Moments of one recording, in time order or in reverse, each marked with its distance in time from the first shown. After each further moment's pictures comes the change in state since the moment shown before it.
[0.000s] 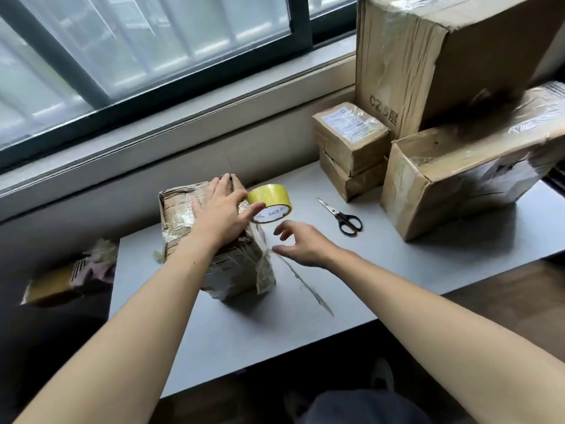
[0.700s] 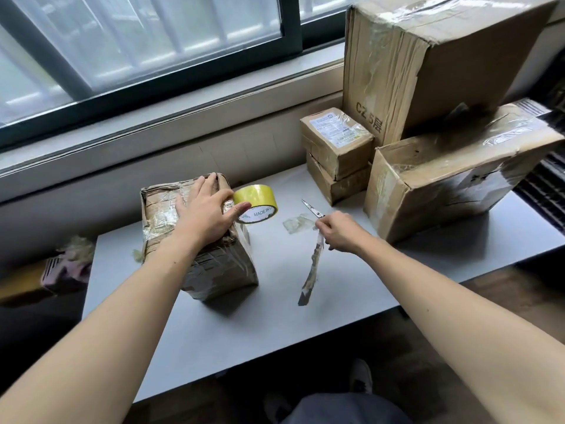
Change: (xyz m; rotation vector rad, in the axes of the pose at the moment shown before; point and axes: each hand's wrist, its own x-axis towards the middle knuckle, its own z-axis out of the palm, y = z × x) left_hand 0.002 0.000 0.003 0.005 0.016 0.010; right_hand -0.004 0.074 -0.067 -0.142 0.093 0.270
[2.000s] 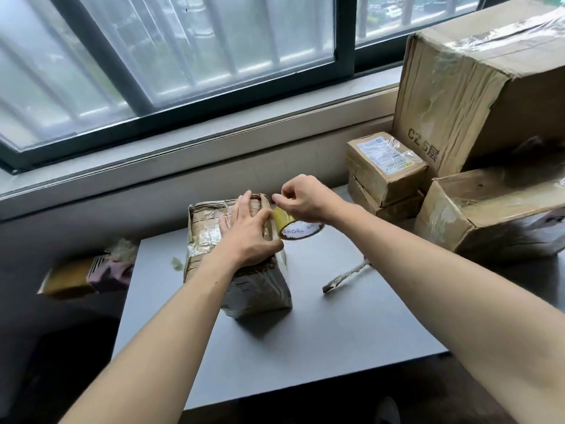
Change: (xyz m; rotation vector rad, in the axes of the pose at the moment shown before) left_hand -0.001 -0.015 -0.009 -0.124 -0.089 -0.004; right_hand 0.045 -0.181 -0.013 -0.036 0.089 -0.494
